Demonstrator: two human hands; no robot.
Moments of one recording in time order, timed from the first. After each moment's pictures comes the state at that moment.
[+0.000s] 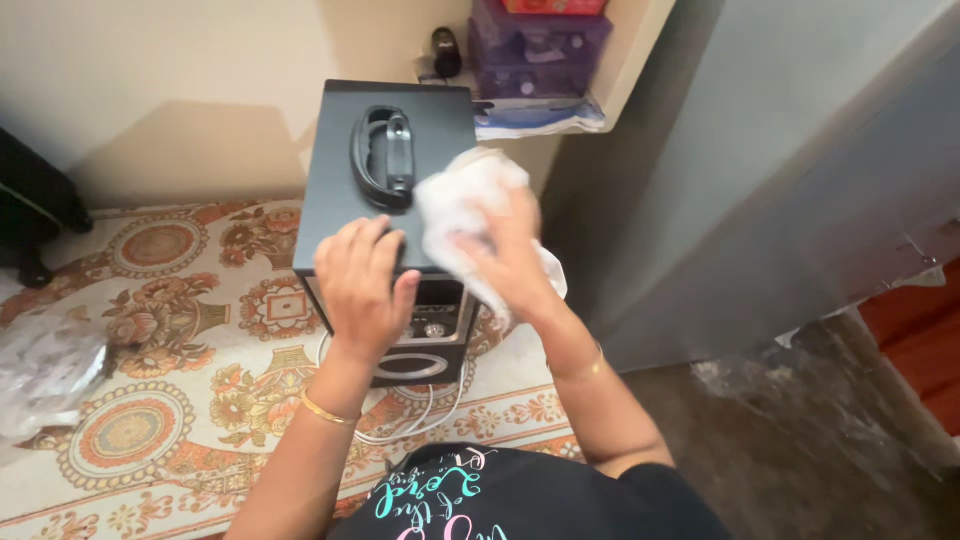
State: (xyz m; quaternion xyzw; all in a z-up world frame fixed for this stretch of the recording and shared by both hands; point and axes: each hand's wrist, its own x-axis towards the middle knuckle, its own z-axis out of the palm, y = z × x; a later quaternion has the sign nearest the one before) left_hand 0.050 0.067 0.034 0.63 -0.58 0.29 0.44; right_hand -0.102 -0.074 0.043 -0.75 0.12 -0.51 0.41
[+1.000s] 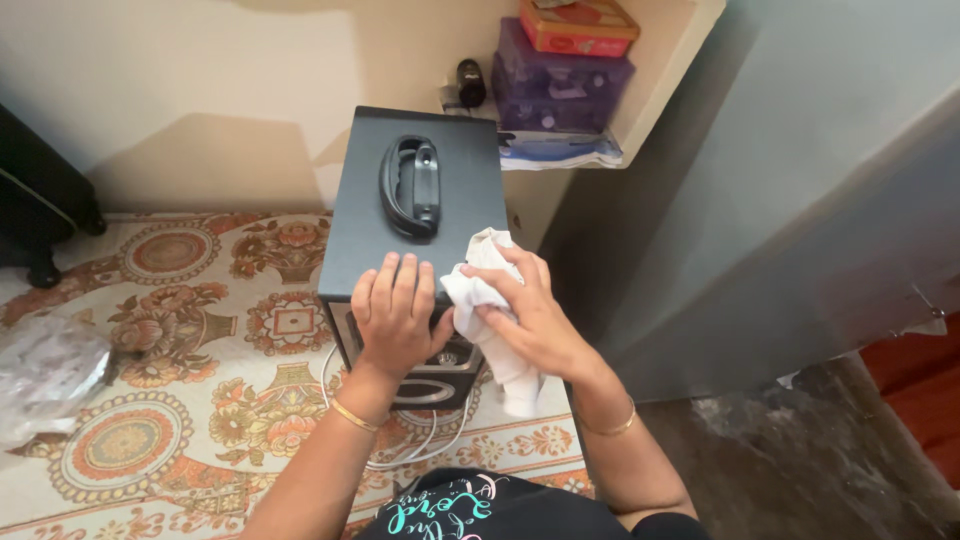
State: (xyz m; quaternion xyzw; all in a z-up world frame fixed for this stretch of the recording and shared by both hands) left_hand 0.060 0.039 -0.015 0.61 -0.54 0.47 0.34; right_hand -0.132 -0.060 0.063 -0.92 0.13 -0.27 0.26
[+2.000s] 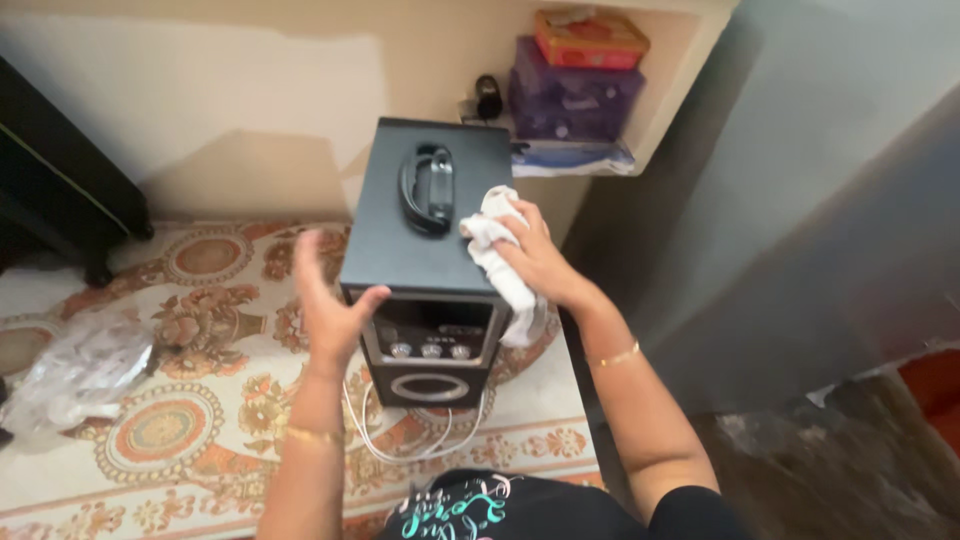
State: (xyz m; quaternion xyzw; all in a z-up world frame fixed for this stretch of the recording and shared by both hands) left_hand 0.108 0.091 0.005 0.59 -0.43 0.21 0.65; right_hand -0.085 -0.169 0.015 -0.90 0.12 -0.30 0.29
